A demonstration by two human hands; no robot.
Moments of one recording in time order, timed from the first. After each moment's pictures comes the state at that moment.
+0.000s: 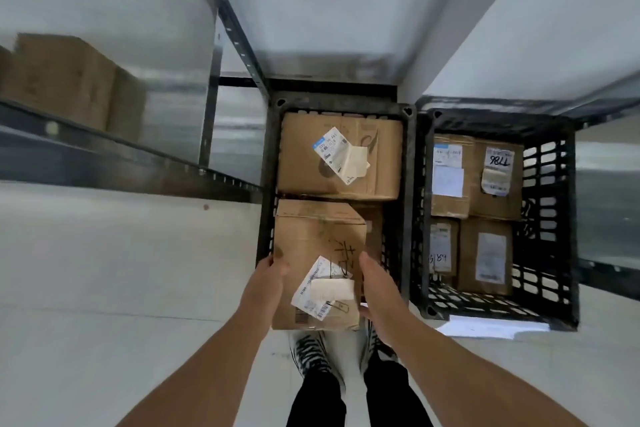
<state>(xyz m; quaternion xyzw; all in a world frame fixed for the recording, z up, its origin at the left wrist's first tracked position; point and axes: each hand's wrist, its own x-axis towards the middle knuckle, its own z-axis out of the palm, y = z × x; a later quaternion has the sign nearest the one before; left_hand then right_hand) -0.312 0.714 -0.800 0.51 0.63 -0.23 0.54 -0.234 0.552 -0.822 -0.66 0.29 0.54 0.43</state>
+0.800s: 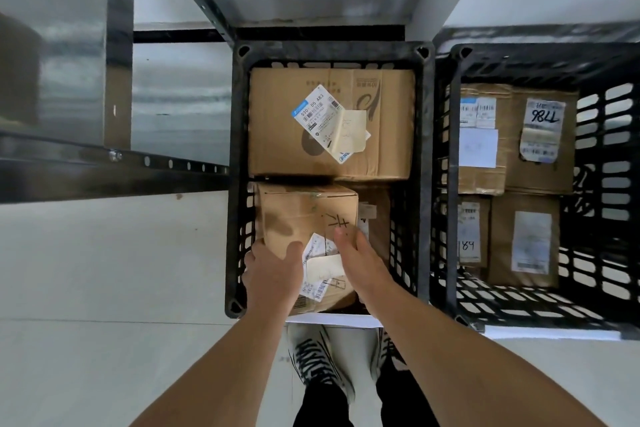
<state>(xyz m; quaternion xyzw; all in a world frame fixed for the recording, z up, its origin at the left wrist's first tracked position) -0.279 0.685 -0.928 0.66 0.61 -0.25 0.35 -0.217 0.573 -0.953 -0.71 0.20 0.55 0.39</state>
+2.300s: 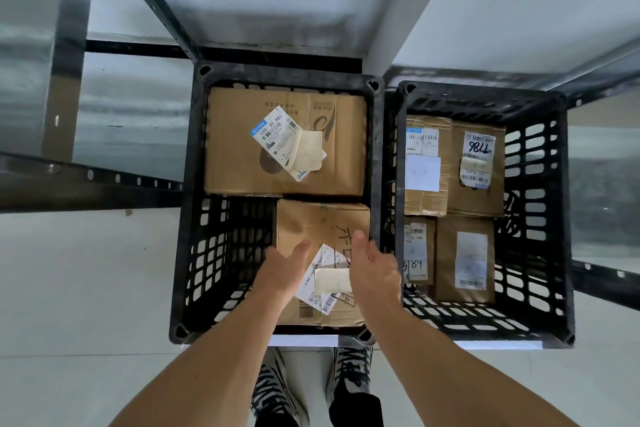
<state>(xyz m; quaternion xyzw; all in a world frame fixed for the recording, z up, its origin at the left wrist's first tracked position) -0.228 0.640 -0.943 0.58 0.55 -0.34 0.49 -0.171 0.517 -0.928 -0.86 0.21 0.40 0.24</state>
